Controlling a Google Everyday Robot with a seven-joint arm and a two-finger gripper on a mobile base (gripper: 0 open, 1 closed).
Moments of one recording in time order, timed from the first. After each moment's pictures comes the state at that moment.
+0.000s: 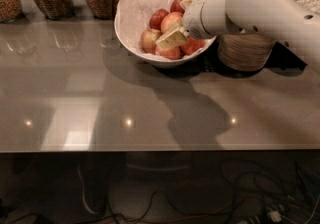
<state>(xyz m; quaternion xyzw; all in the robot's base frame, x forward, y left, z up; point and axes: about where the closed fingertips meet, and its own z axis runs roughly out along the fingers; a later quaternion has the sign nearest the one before) 0.692 -0.050 0.937 -0.49 0.70 0.02 0.52</state>
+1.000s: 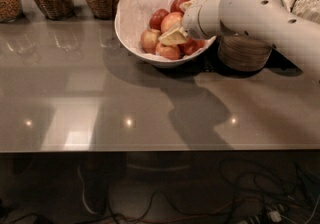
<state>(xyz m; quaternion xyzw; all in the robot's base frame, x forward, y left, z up) 0.722 -0.058 0.921 -0.48 0.71 0.00 0.52</state>
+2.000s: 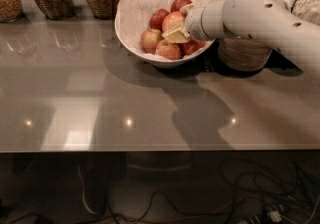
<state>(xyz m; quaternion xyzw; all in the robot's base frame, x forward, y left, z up) 0.718 -0.067 0.923 -0.46 0.71 0.00 0.53</state>
